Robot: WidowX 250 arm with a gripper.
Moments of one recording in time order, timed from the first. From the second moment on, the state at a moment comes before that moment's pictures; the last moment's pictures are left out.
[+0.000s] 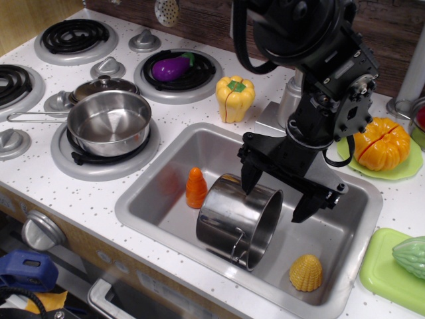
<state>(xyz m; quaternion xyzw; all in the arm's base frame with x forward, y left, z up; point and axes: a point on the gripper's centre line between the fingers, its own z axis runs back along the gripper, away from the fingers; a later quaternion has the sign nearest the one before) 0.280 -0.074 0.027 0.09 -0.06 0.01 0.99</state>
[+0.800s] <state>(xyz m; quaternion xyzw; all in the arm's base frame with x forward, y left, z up) 0.277 -0.079 0.015 0.33 -0.04 -0.03 0.94</state>
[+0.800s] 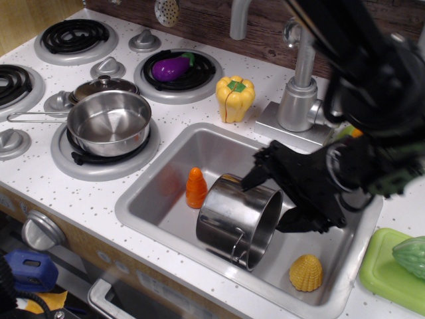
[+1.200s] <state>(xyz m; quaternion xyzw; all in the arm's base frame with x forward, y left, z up) 0.276 -0.073 0.006 0.36 -0.05 -0.04 0.93</state>
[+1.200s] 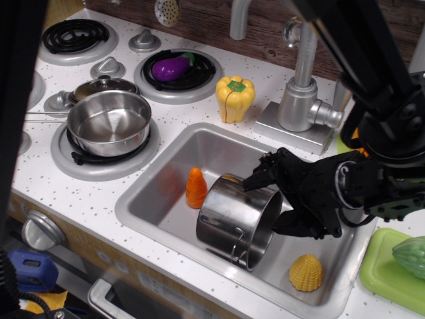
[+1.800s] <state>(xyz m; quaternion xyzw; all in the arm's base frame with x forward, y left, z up) 0.275 -0.053 -0.003 0.35 -0.05 -0.06 0.93</state>
